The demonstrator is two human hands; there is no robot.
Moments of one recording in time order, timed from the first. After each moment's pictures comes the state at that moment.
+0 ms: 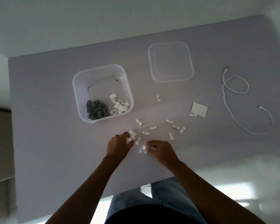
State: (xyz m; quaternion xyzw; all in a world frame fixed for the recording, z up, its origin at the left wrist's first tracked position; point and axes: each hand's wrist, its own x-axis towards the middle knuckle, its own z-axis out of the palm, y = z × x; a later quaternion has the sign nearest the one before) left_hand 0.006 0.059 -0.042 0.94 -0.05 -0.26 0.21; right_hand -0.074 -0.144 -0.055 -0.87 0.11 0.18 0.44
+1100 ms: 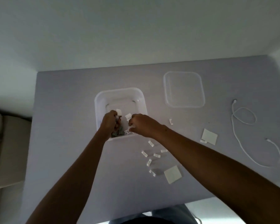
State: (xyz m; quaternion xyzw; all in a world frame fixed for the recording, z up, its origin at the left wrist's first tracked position) left_hand 0.169 0.106 0.016 0.70 0.28 -0.27 0.60; right_hand 0.151 -0.063 0.027 -0.92 -0.18 0.25 0.24
